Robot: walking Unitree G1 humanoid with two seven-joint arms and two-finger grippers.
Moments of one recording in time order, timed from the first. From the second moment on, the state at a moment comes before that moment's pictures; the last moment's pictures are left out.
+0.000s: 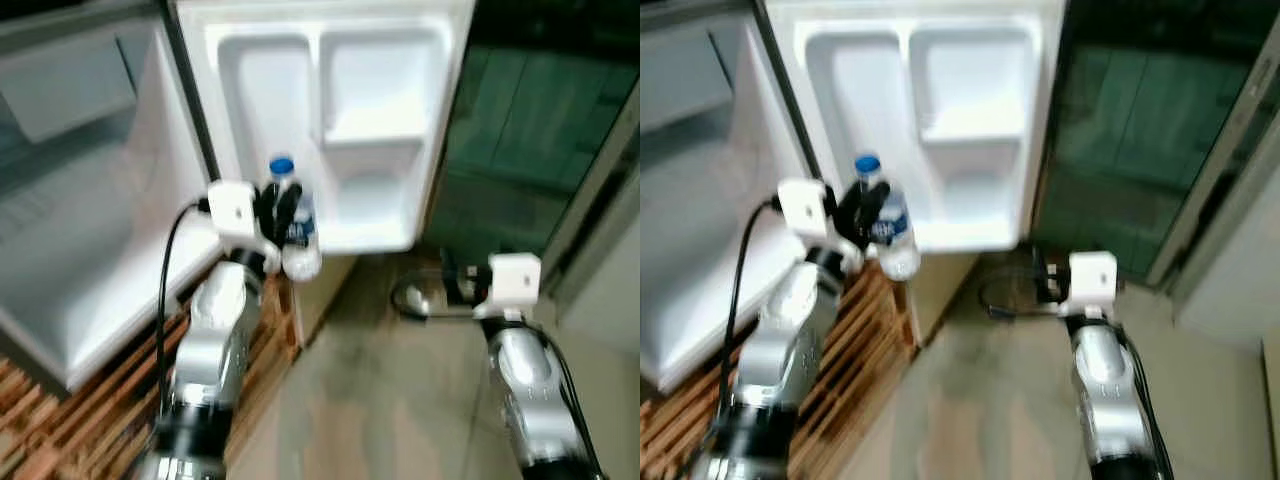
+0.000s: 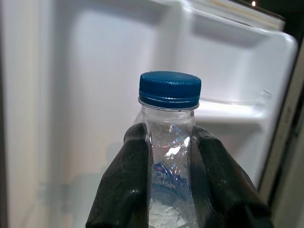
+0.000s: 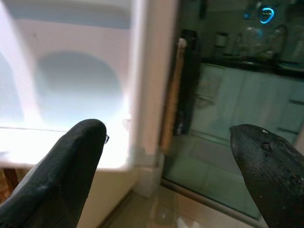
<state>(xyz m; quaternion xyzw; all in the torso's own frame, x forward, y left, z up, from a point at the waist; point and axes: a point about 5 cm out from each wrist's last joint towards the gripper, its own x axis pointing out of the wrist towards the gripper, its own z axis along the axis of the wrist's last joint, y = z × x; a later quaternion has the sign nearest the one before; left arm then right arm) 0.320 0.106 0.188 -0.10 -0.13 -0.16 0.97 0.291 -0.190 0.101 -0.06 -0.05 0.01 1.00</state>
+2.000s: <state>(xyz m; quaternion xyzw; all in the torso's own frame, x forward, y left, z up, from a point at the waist) 0.372 0.099 0.174 0.17 -0.22 -0.09 0.96 0.212 -0.185 0.134 -0.09 0.02 0.09 0.99</state>
